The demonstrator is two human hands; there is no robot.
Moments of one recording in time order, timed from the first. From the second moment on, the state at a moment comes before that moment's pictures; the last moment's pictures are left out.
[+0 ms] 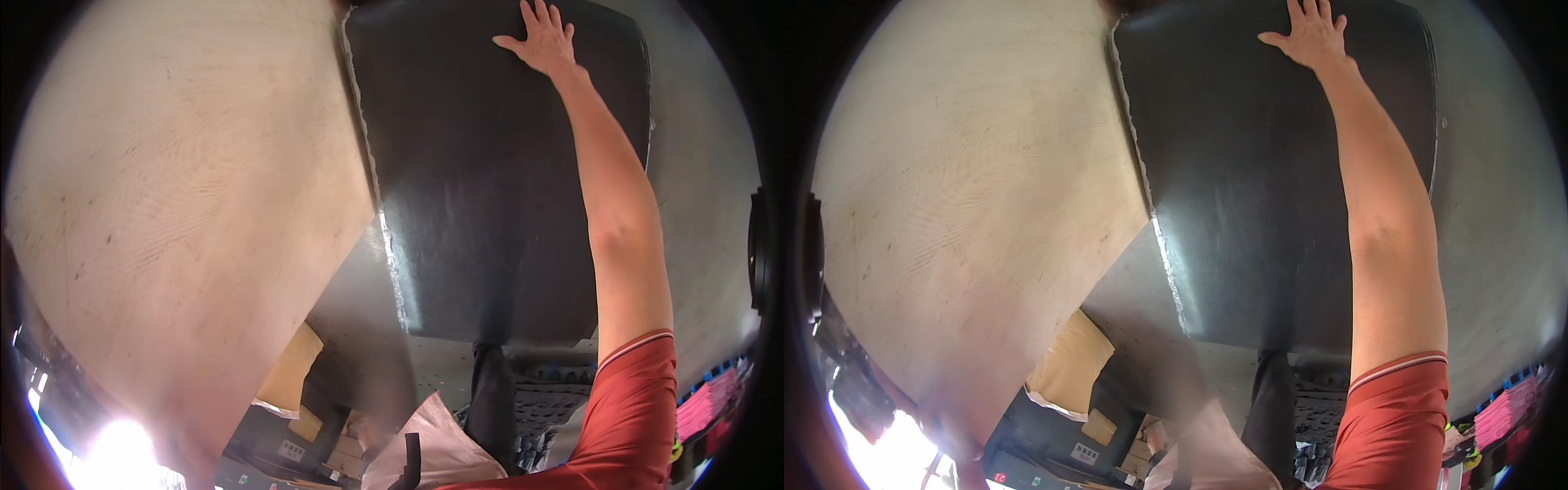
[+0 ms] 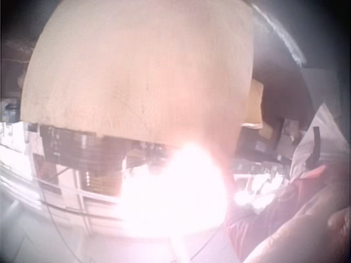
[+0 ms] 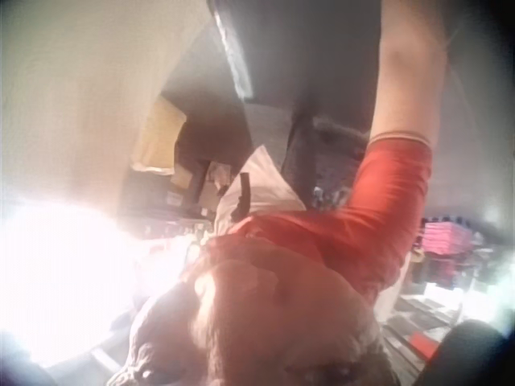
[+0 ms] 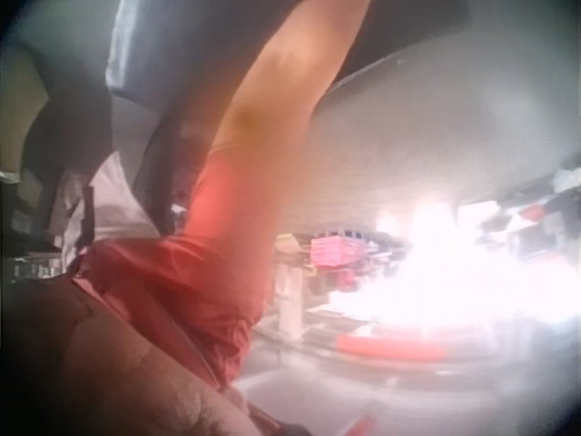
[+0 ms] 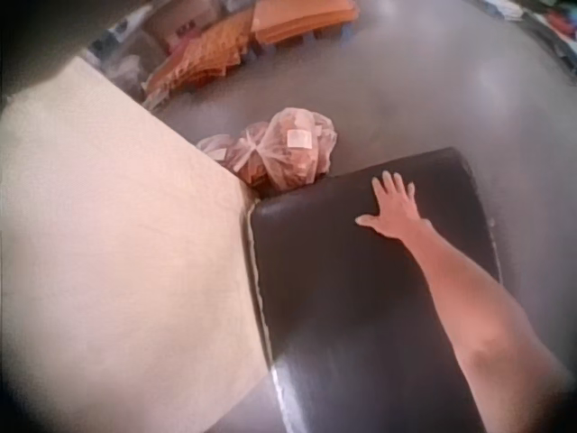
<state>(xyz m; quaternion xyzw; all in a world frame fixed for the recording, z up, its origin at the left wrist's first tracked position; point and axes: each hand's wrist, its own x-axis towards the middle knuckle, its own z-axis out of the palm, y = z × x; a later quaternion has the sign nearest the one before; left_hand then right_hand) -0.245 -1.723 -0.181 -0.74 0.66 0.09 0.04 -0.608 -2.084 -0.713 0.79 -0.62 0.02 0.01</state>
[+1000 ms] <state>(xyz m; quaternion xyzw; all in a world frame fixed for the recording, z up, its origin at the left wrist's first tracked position) -0.248 -1.761 -0.205 -0.74 0.66 0.06 -0.12 -0.601 -1.920 -0.650 0.83 -0.45 -0.20 -0.25</state>
